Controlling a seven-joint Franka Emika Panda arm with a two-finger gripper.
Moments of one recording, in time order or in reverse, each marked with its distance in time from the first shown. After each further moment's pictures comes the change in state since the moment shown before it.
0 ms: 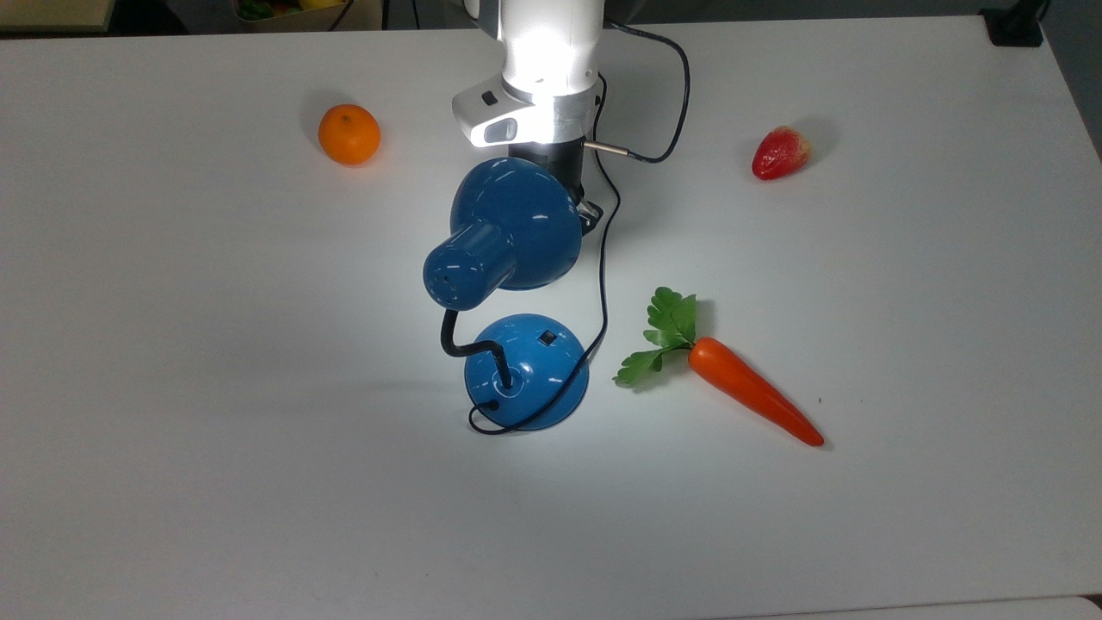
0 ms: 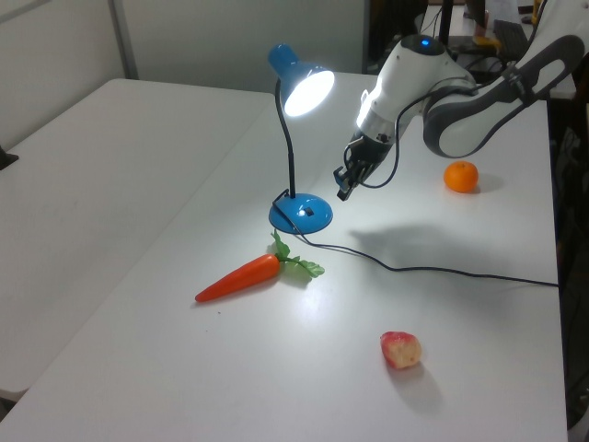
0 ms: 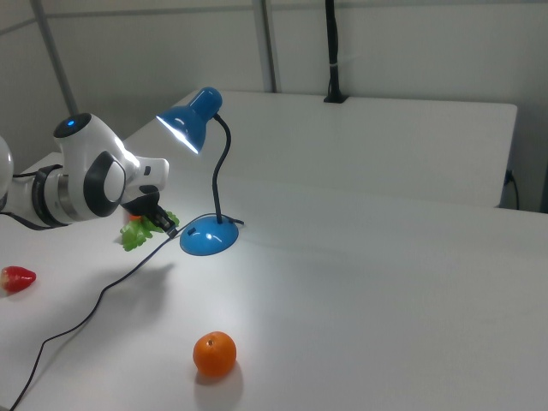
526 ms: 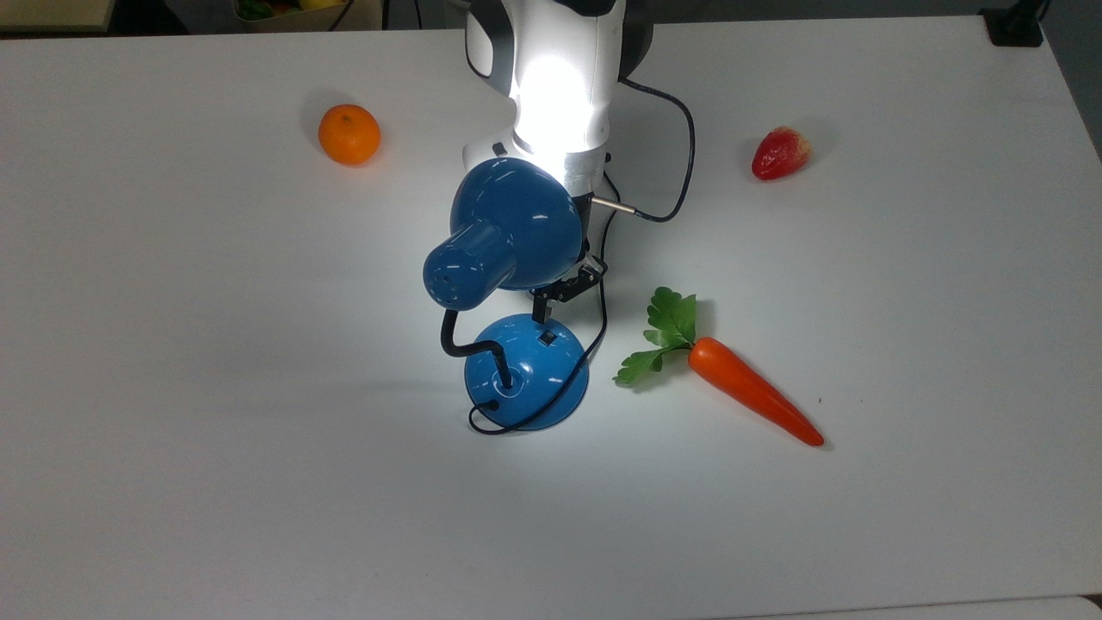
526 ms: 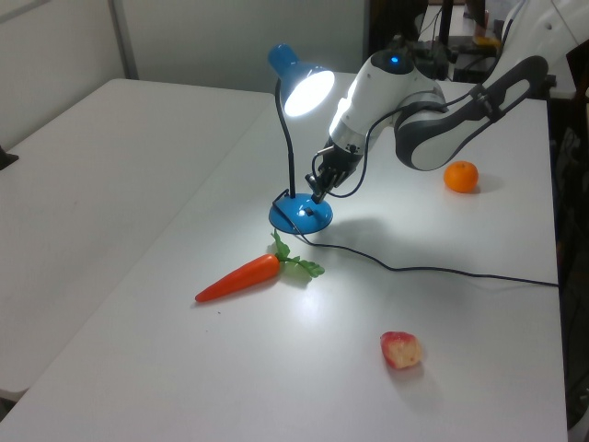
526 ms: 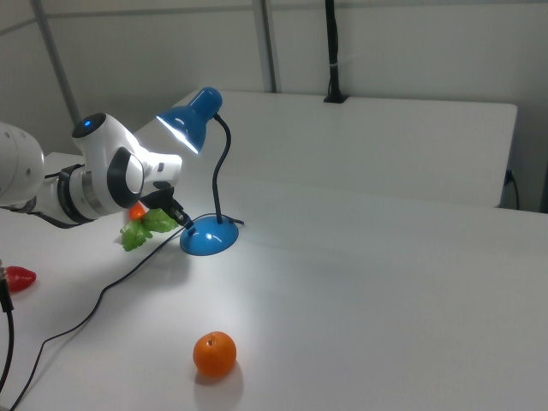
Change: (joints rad) arm 0.001 0.163 0.000 0.187 -0.115 0.000 0.154
